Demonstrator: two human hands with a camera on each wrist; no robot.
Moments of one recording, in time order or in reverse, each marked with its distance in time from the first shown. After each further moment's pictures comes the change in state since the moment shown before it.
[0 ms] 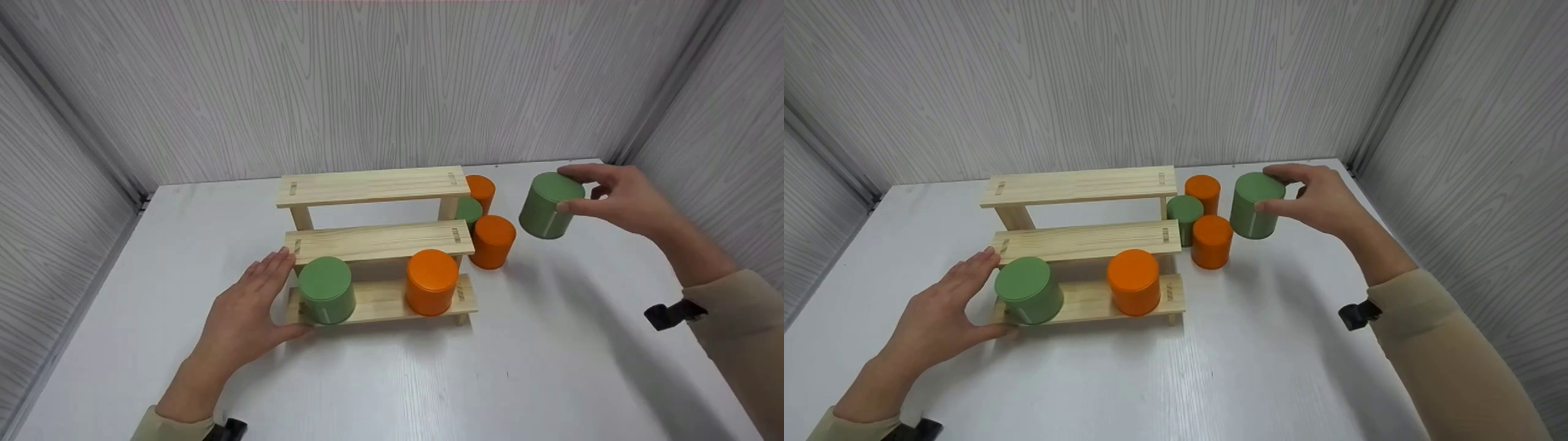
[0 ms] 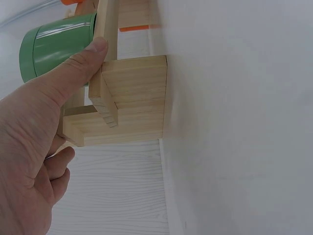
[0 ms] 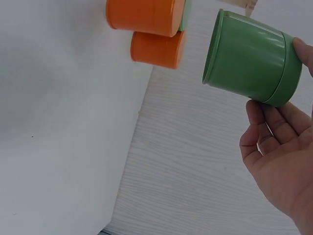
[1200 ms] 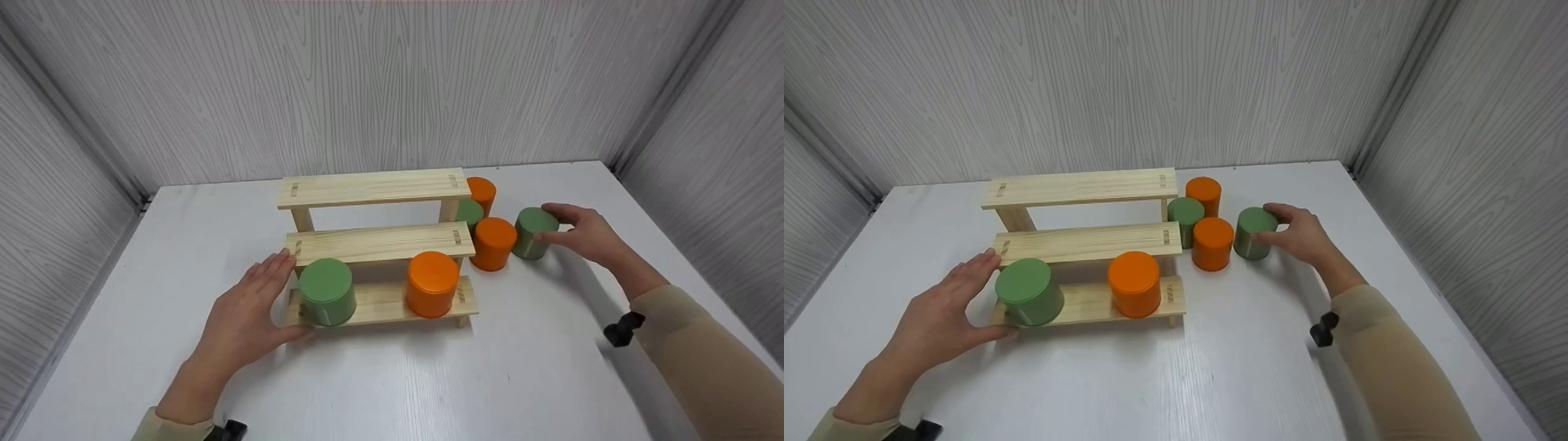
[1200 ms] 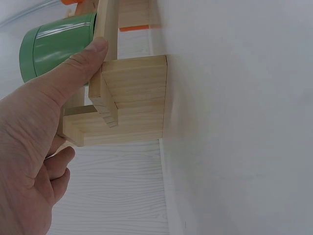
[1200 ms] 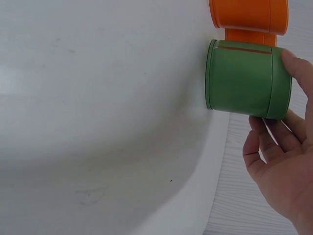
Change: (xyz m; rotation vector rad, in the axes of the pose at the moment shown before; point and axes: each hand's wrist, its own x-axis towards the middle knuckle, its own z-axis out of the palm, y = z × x) left_hand 0.001 -0.001 -0.001 0.000 -0.043 -0.017; right_hand 0.020 0.084 0.072 0.121 -0.126 0.196
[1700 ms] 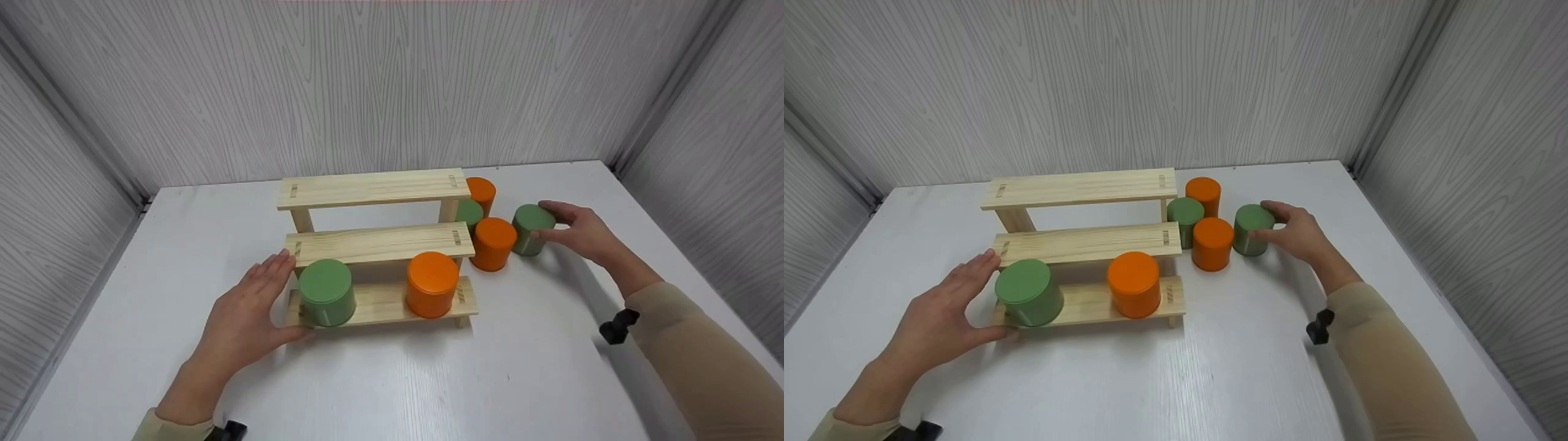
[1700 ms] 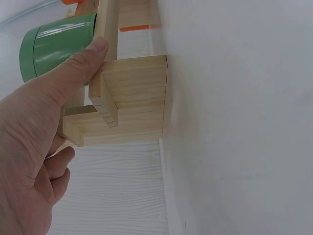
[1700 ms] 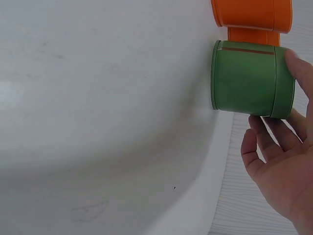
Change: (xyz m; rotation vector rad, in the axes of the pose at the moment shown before) left_hand 0.000 0.000 0.001 0.006 0.003 0.000; right_hand 0.008 0.002 0.004 0.058 0.000 -0.002
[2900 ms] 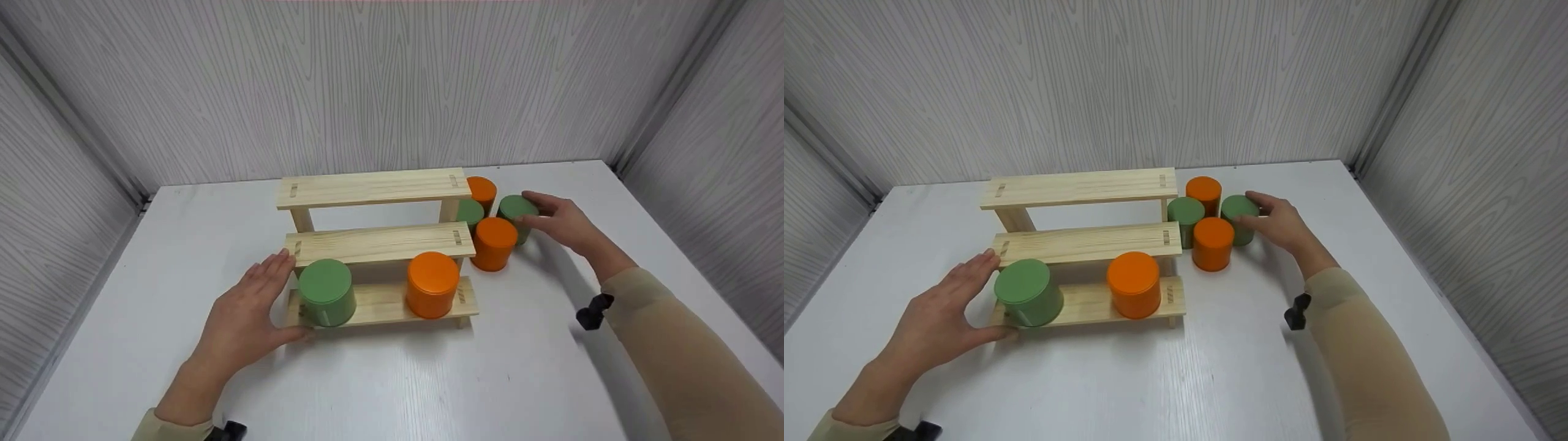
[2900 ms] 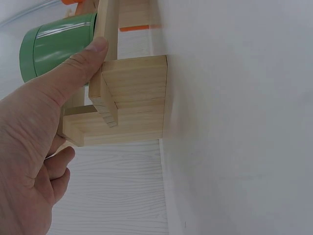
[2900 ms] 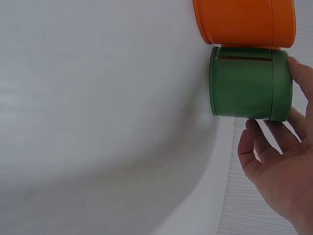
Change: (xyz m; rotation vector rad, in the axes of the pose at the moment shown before) left_hand -0.001 0.000 0.001 -0.025 0.010 -0.001; right_hand 0.027 -0.018 0.015 0.082 -0.046 0.005
